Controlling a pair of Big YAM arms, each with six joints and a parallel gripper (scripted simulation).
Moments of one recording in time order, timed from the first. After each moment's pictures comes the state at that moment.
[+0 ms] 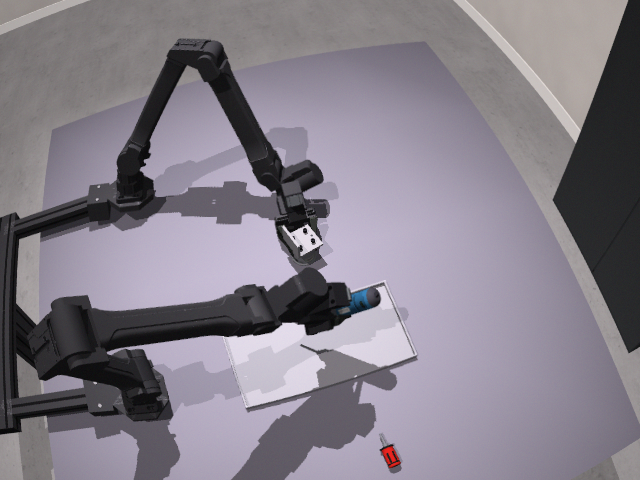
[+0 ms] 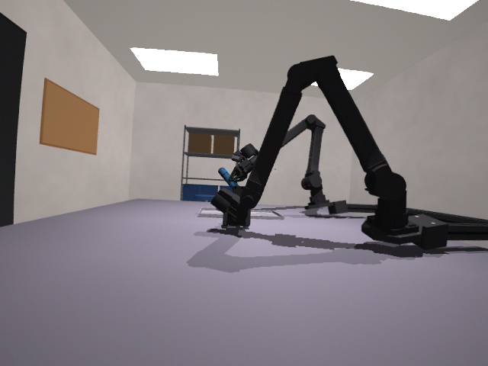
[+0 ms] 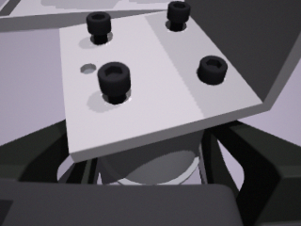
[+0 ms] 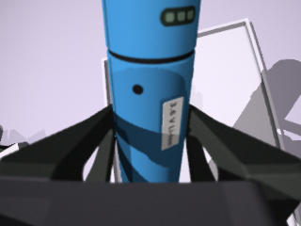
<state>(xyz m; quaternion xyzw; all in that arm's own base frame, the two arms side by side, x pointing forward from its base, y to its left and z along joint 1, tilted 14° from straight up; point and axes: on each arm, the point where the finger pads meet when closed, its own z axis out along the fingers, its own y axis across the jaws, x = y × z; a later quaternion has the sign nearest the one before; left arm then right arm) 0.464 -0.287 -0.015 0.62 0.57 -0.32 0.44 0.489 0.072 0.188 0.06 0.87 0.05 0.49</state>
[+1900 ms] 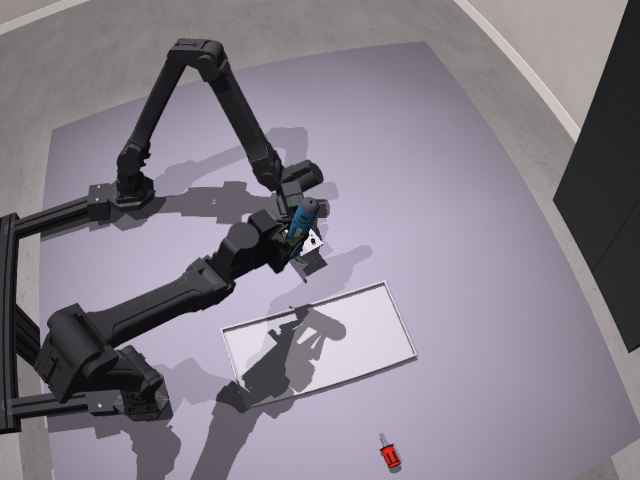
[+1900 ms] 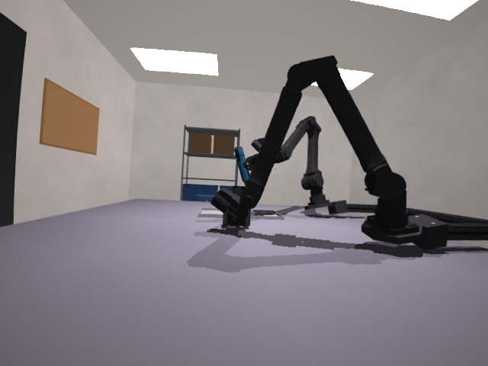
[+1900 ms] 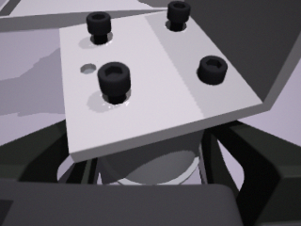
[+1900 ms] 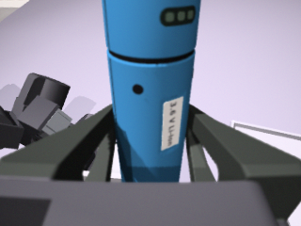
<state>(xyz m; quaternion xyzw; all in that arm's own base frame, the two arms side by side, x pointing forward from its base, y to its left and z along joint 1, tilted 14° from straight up) 0.464 -0.287 -0.015 0.62 0.57 -0.32 0.44 0.429 0.242 0.224 -0.19 0.75 0.10 0.63</state>
